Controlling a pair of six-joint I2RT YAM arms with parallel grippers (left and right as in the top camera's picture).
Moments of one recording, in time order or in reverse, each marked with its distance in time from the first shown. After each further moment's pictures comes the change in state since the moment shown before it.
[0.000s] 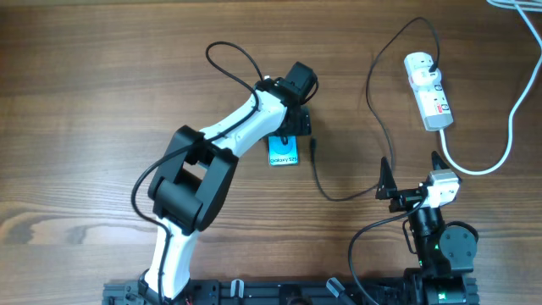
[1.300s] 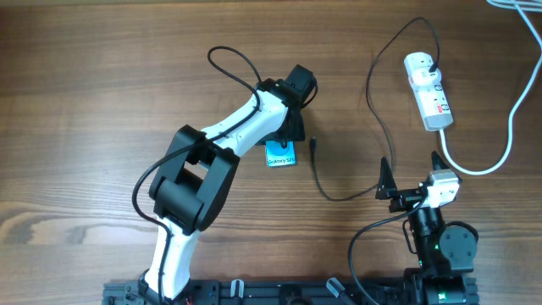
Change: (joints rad) left arm -0.005 0.008 0.005 -0.071 0.046 -0.004; right arm 0.000 0.000 0.000 0.000 0.000 0.000
